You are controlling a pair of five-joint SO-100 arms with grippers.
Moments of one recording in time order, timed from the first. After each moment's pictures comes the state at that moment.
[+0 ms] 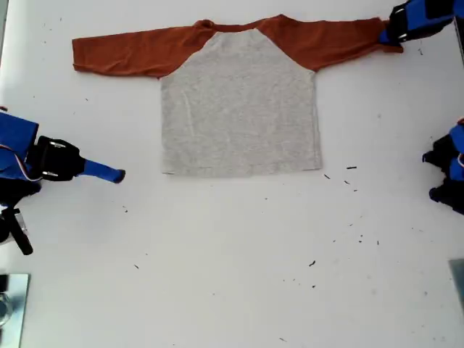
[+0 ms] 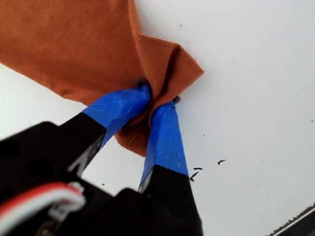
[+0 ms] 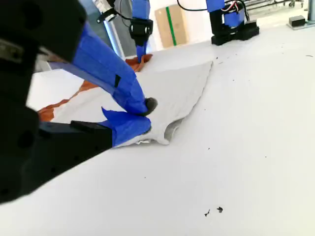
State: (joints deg) arm 0 -1.1 206.1 185.4 59.3 9.9; arm 1 81.5 96.9 116.7 43.7 -85.7
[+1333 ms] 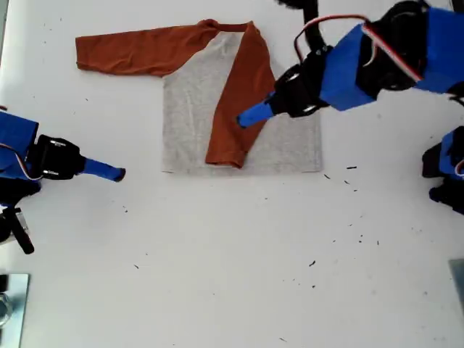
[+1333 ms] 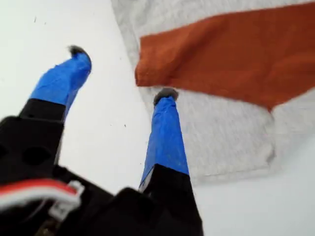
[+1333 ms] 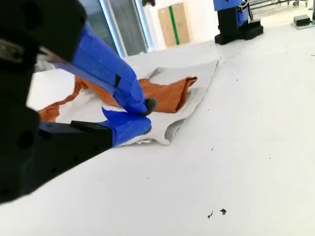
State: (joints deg) arm 0 -1.8 206.1 185.4 59.3 9.9; arm 1 20.1 115.7 83.8 72.8 -49.7
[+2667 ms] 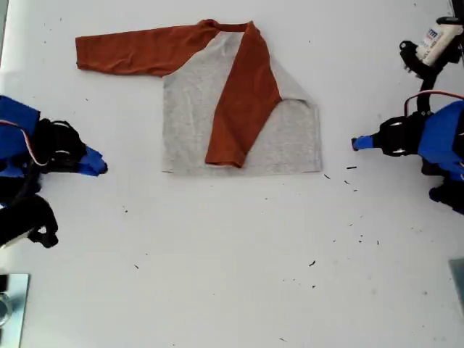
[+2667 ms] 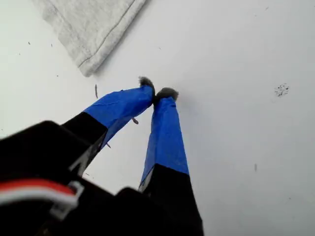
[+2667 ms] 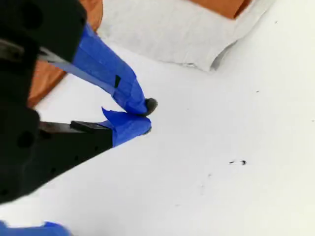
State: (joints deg) arm 0 -6.2 149.8 139.7 79.0 -16.0; arm 1 25.0 200.3 174.4 78.8 -30.4
